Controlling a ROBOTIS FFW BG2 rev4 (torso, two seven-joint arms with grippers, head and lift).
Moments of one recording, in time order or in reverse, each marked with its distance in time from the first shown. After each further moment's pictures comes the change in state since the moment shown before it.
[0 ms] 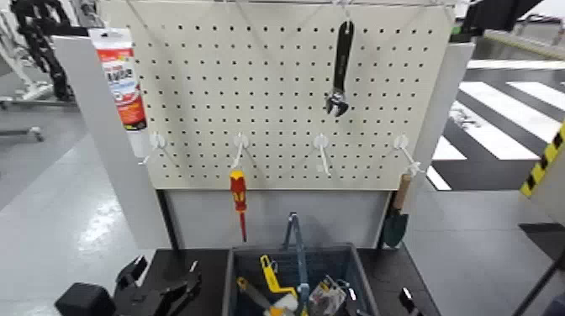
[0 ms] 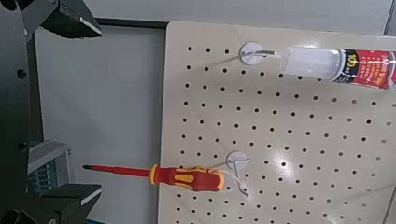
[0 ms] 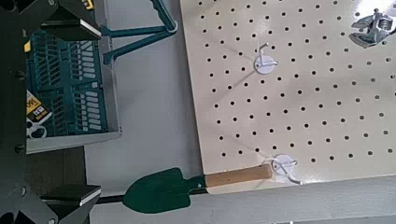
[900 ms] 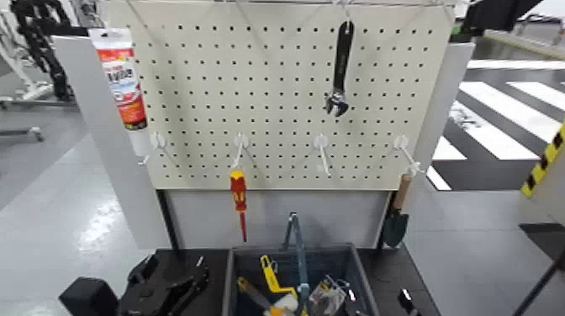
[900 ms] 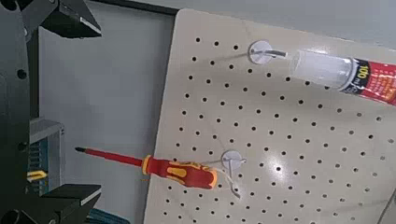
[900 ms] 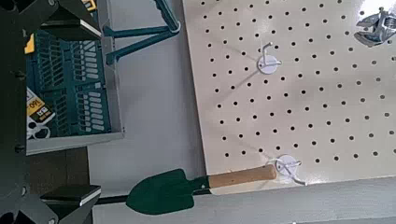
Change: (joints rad) left arm -0.024 0.011 -0.035 0.008 0.133 0.029 -0.001; right arm -0.001 -0.001 0.002 0.001 -0.004 0.009 0.000
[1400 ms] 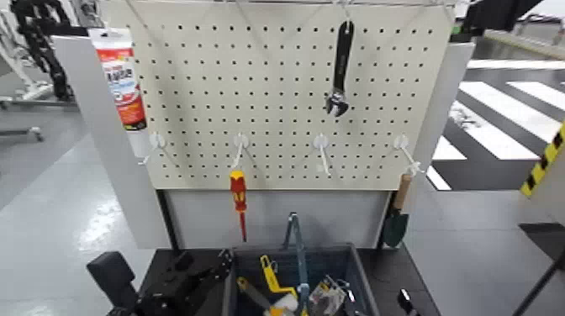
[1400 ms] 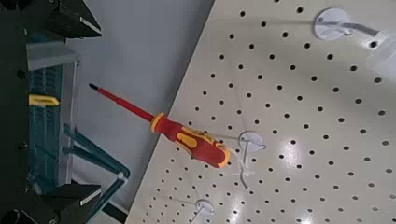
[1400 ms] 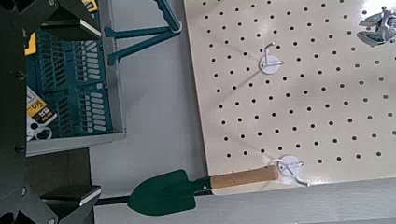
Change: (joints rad) left arm -0.089 0.074 -0.059 -0.008 0.328 0.228 -0.067; right arm 0.000 0.000 0.002 0.000 -0.002 0.005 0.000
